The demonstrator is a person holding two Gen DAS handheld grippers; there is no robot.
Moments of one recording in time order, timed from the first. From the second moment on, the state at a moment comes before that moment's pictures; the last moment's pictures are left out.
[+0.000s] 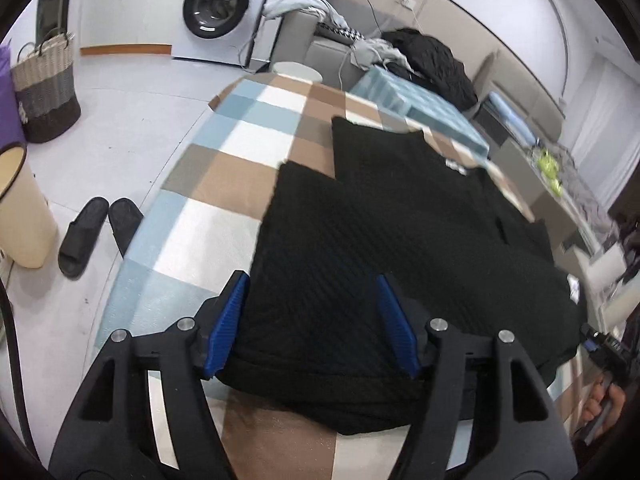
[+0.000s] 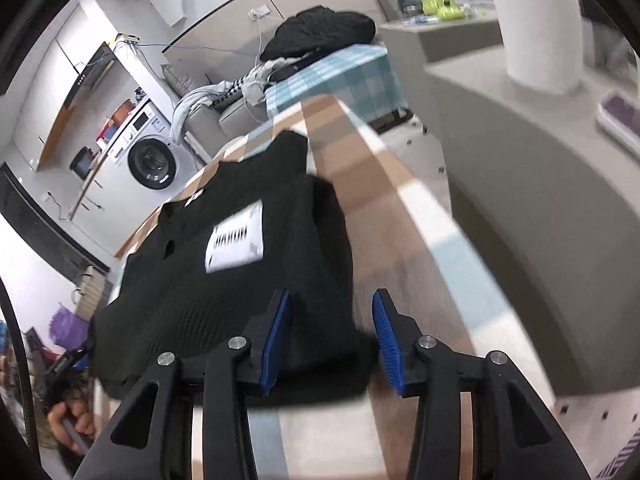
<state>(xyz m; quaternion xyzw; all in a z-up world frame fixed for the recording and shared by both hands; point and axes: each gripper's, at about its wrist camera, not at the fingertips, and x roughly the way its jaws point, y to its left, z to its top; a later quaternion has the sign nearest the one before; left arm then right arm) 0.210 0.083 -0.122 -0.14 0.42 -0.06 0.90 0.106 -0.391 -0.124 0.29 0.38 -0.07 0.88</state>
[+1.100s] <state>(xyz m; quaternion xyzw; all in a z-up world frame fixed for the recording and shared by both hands) 0.126 0.086 -0.109 -0.14 0.42 -0.07 0.89 0.076 -0.368 -0.115 0.25 0.39 -0.01 0.89</state>
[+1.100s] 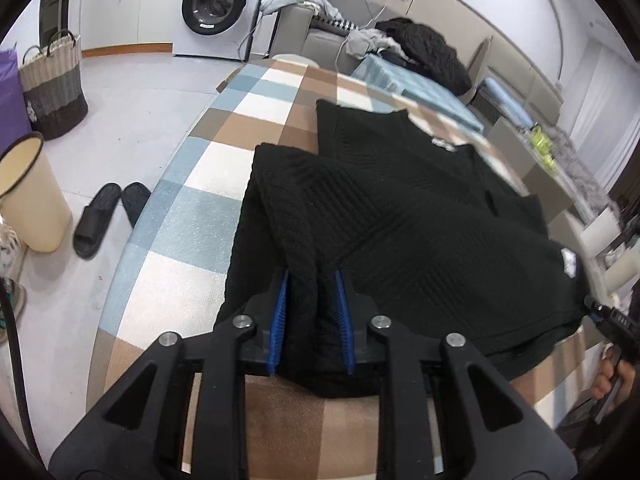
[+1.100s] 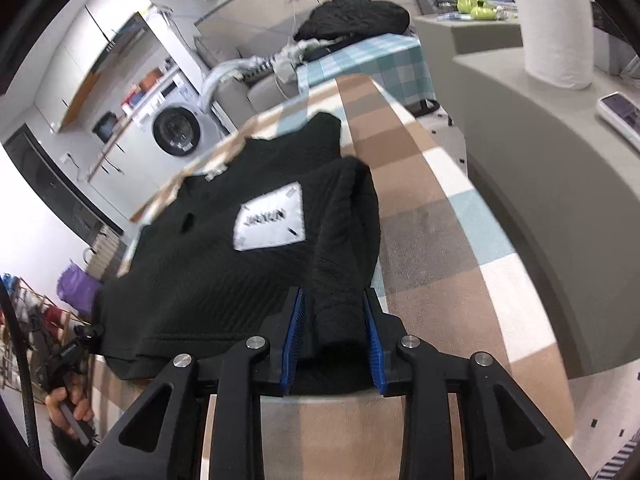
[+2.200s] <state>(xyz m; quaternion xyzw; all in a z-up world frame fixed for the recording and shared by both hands) 0.116 0.100 -0.099 -0.17 0.40 -0.06 0.90 0.076 -0.369 -0.120 0.33 0.35 0.02 0.87</state>
